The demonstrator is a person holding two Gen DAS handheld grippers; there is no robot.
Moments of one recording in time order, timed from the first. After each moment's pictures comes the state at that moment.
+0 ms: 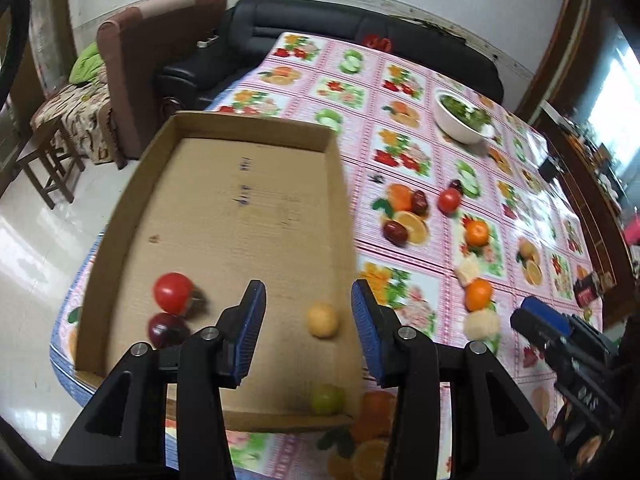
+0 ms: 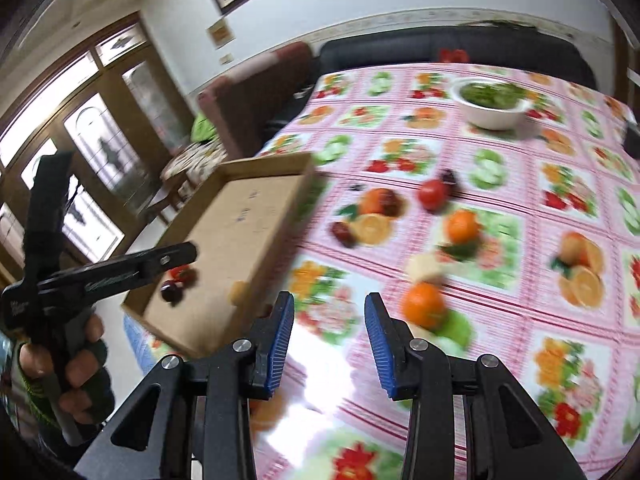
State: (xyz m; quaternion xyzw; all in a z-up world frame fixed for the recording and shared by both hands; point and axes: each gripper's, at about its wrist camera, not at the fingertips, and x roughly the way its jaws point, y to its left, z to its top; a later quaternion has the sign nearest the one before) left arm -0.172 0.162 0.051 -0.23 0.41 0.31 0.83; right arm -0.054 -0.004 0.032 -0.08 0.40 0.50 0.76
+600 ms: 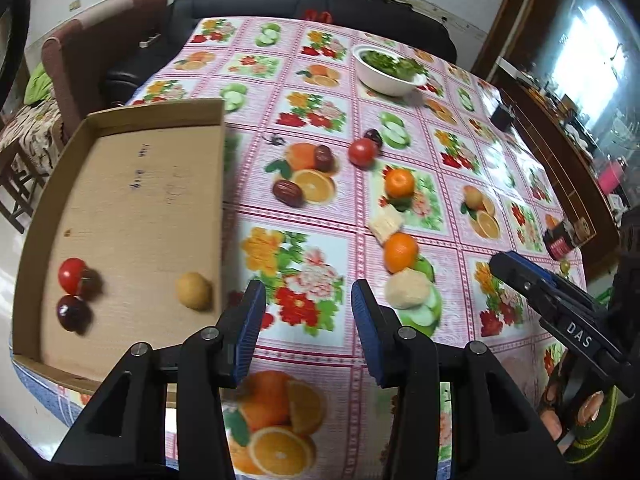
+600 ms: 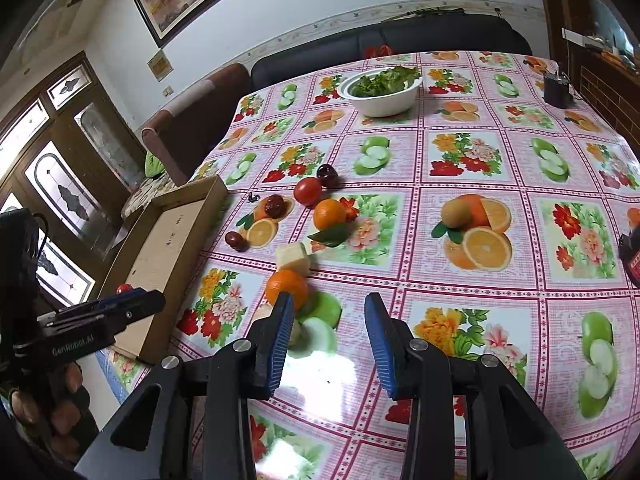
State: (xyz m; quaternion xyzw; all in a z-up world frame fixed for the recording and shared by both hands) left arm -0.120 0.092 0.040 -0.21 0.44 0.23 0.84; right arm -0.001 -0.075 0.021 -0.04 0.42 0.43 0.80
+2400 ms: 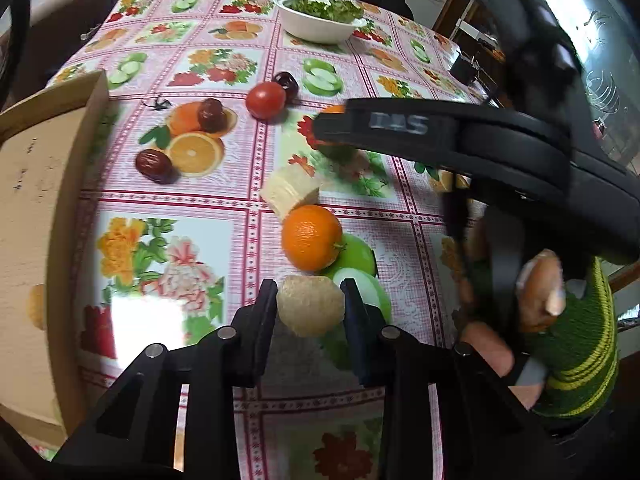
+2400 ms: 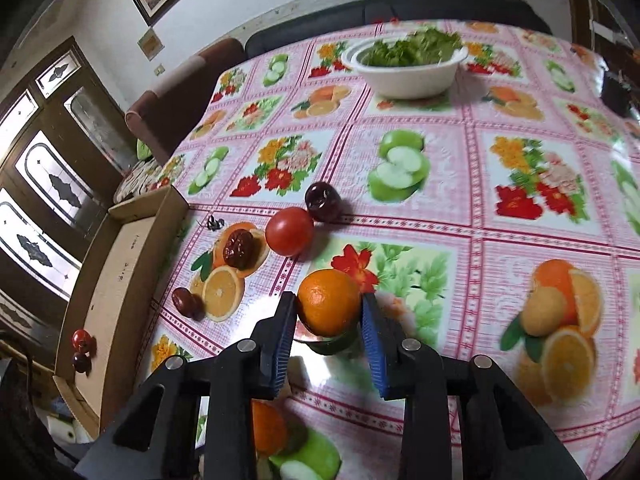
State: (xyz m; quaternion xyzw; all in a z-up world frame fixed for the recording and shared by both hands) left arm -0.058 0.057 -0.009 -0.22 0.47 0.15 0.84; right arm 0.070 0.026 -0.016 -0.05 0.45 0.44 0.78
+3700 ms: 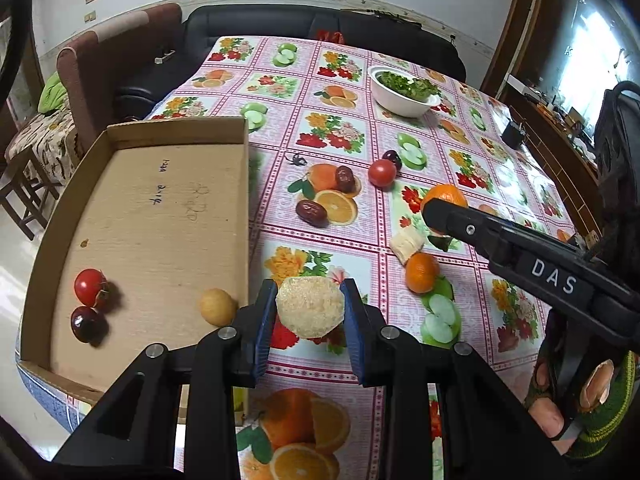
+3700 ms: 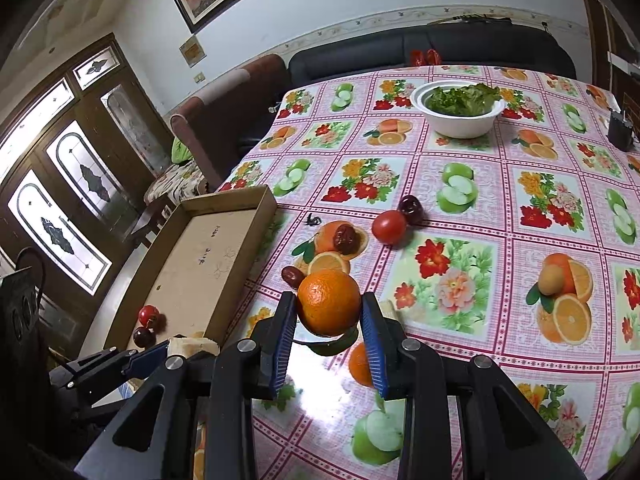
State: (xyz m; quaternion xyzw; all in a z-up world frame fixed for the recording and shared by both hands) left arm -0.132 0.106 0.040 -0.20 0.41 0.27 0.85; right arm -0.011 0.019 0.037 -0.06 0.41 0.49 0.77
